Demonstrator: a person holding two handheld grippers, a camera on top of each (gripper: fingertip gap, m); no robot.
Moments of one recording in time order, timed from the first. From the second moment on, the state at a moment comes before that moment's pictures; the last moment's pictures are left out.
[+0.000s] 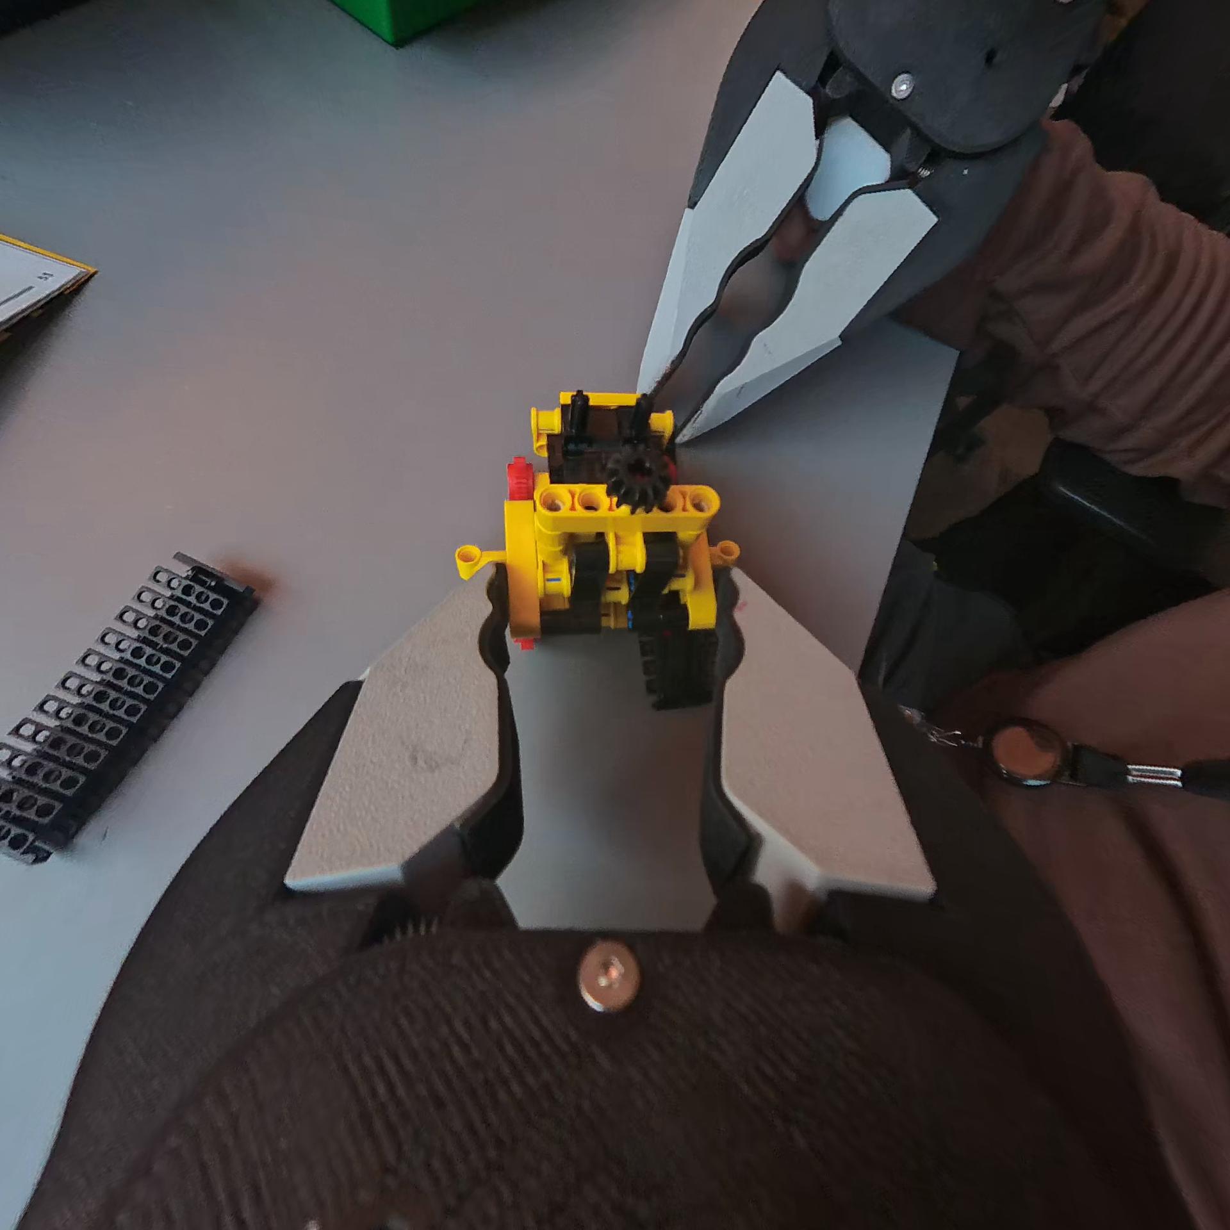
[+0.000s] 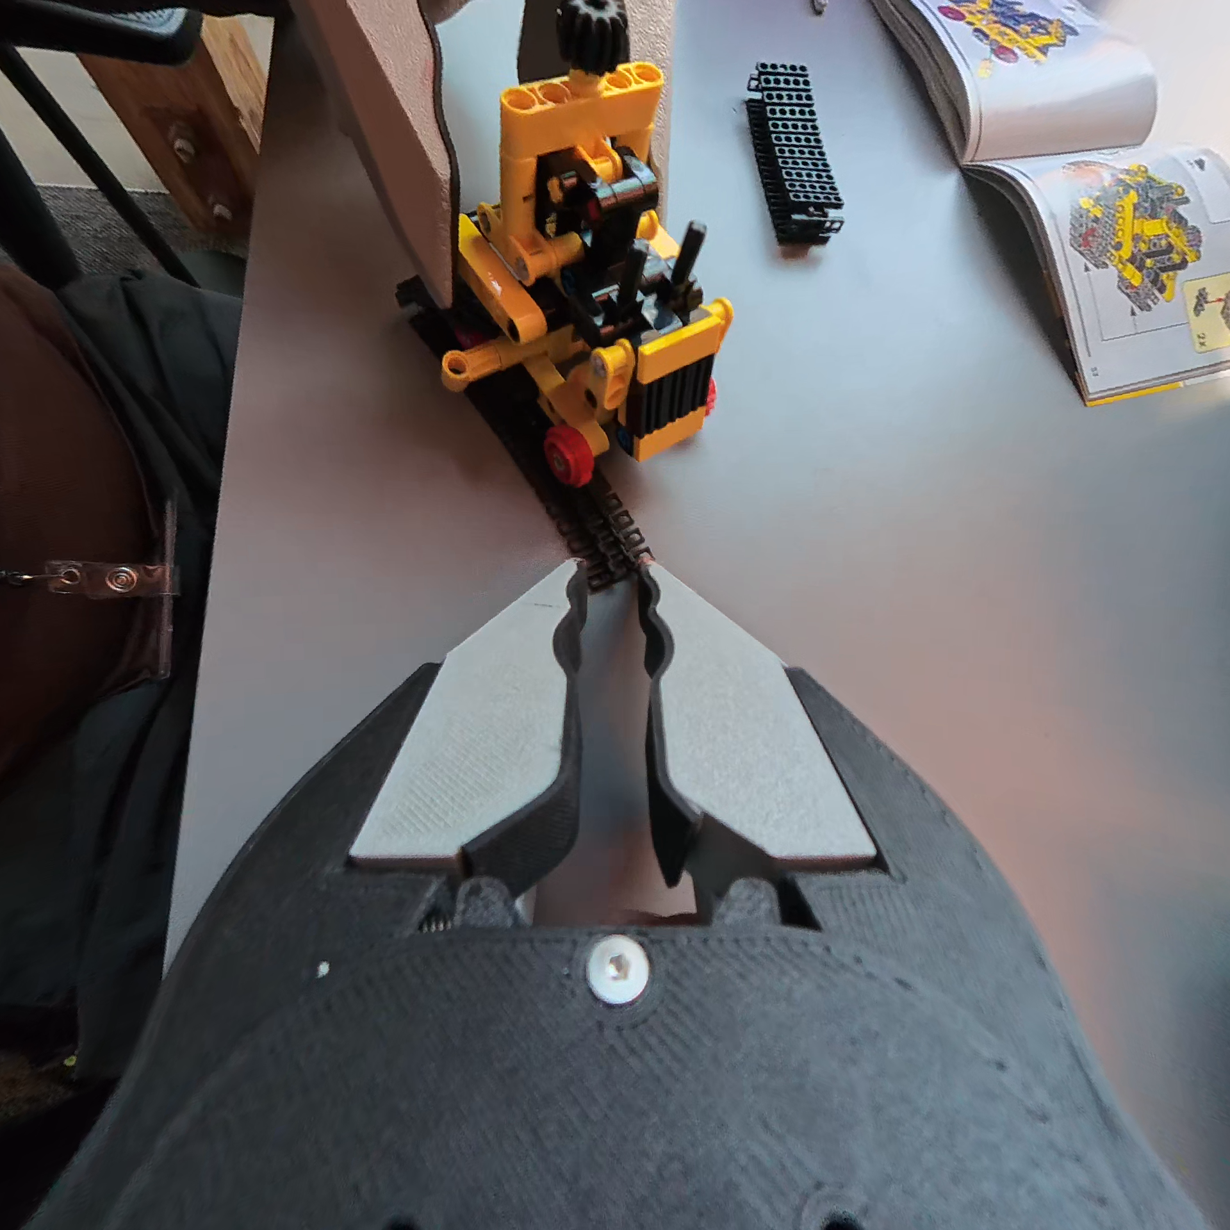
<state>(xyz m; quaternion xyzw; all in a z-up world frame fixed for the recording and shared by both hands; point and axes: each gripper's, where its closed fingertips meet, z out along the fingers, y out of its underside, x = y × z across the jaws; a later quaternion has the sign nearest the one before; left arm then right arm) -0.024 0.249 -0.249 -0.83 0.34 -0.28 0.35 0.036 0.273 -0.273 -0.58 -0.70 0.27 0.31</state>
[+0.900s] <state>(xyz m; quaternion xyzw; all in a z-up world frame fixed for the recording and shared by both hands) -0.024 0.193 -0.263 -0.86 0.31 -0.29 0.30 0.037 0.279 -0.272 -0.59 -0.69 0.25 0.33</state>
